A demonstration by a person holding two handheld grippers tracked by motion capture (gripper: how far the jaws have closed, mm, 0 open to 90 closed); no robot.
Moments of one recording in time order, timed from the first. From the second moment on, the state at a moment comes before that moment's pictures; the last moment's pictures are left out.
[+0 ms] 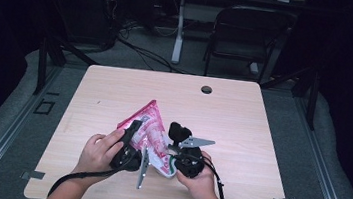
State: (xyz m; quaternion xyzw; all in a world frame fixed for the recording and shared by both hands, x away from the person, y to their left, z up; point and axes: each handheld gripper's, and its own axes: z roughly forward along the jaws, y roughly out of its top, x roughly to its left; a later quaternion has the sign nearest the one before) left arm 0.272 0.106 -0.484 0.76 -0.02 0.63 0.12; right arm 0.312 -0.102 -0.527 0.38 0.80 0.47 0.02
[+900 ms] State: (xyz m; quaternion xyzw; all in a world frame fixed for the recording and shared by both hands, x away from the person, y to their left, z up) left arm 0.271 0.106 -0.483 0.76 -0.02 0.64 0.12; right arm 0.313 -0.101 -0.527 0.38 0.80 0.47 0.02
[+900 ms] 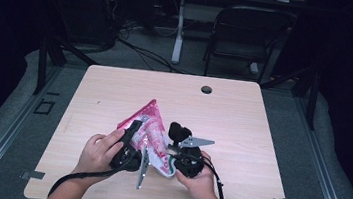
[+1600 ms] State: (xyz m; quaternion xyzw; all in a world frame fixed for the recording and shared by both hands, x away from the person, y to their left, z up) left arm 0.271 0.106 -0.483 0.76 -0.02 0.64 0.13; right arm 0.313 -0.100 -0.527 0.38 0.79 0.47 0.02
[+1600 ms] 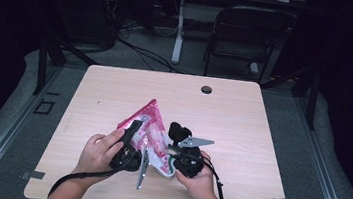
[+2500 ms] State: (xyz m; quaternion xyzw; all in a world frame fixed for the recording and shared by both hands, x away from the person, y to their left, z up) left arm 0.271 0.106 -0.483 0.76 -0.02 0.63 0.13; right arm 0.313 -0.100 -0.527 0.38 0.80 0.47 0.02
